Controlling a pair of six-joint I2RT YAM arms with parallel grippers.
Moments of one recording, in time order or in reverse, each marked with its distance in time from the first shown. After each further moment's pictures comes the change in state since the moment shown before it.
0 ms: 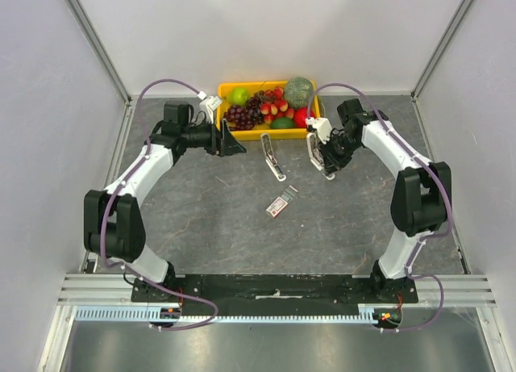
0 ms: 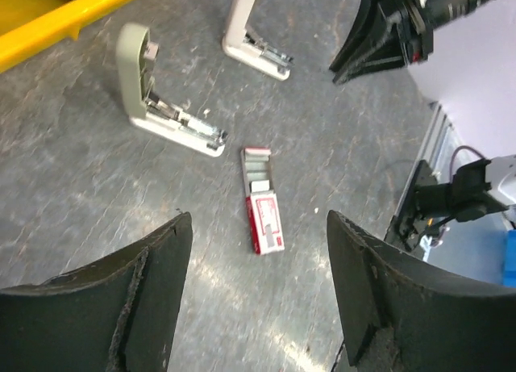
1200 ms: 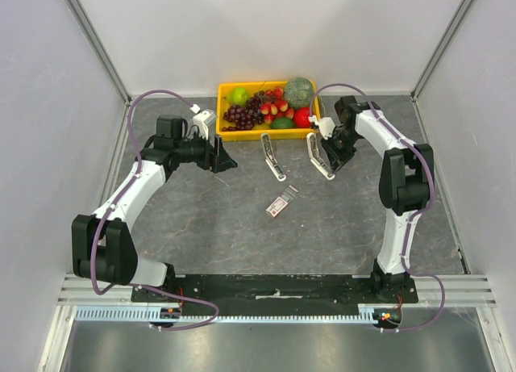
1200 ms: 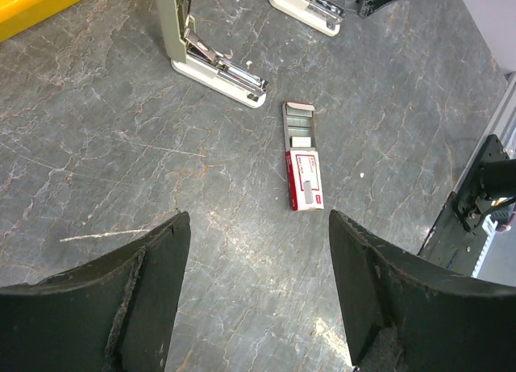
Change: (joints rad) left arm 0.023 -0.197 -0.158 -0.117 -0.148 0.172; right arm -0.050 0.262 0.210 -0.117 0.159 0.102
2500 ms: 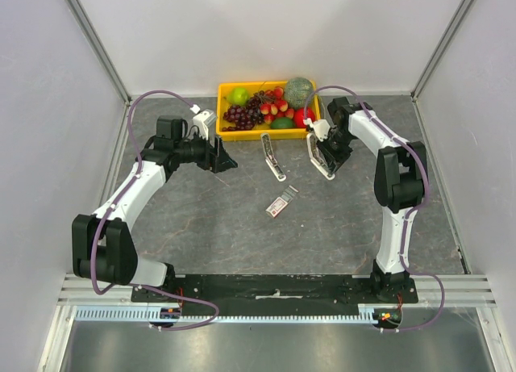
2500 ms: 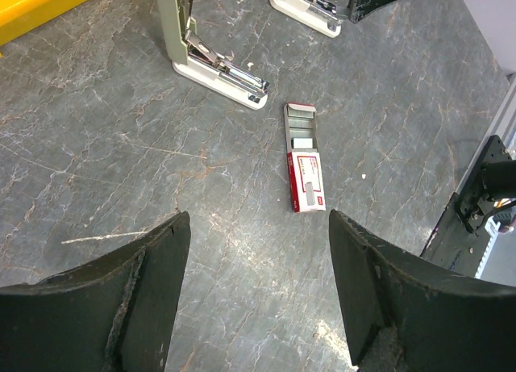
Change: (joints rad) left arm 0.000 0.000 -0.010 0.018 0.000 0.000; right arm 0.035 0.045 0.029 0.001 0.067 0.015
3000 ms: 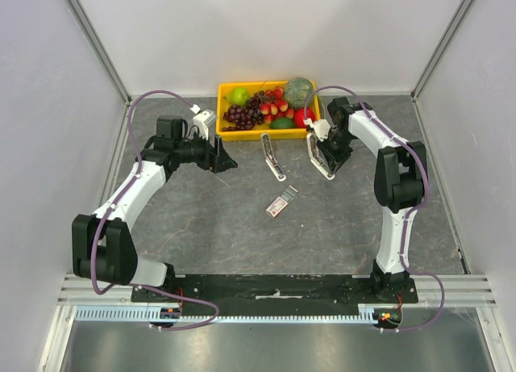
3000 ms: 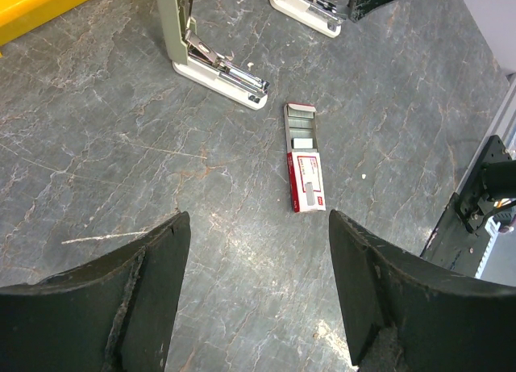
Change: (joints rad) left arm 0.000 0.000 0.000 0.000 0.000 0.000; right arm 0.001 0.001 0.000 0.003 0.016 0.001
